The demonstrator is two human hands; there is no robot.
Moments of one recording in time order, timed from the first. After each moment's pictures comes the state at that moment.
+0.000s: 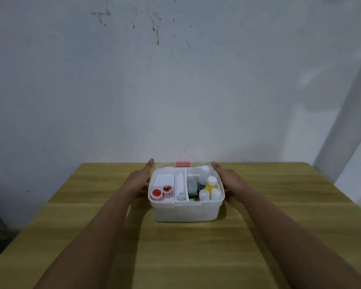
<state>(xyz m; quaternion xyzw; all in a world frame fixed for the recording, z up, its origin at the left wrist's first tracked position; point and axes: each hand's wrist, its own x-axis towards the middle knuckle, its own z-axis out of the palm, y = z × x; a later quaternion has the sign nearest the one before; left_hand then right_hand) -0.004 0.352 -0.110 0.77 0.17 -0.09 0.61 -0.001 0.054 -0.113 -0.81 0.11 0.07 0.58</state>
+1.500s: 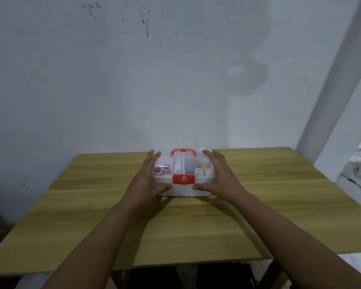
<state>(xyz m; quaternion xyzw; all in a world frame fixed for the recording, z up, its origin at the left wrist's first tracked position) -0.087 0.322 -0.133 0.89 -0.14 0.12 0.41 -0.083 0.057 -0.127 -0.91 -0.12 -0.13 0.36</state>
